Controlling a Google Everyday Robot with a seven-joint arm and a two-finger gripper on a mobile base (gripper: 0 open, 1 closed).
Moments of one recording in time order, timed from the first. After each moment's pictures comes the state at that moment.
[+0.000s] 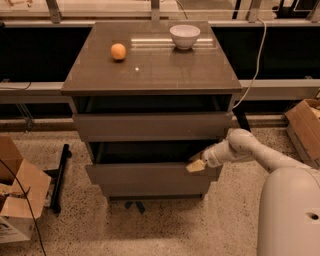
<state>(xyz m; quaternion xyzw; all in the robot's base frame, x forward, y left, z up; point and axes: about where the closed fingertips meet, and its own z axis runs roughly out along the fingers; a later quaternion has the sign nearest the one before) 0.701 -0.160 0.445 -0.42 0.82 0.25 0.28</state>
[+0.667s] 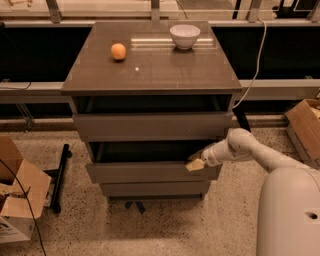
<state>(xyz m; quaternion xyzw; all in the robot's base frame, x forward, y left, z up) 0.700 -0.158 0.443 -0.43 0.82 0.26 0.28</state>
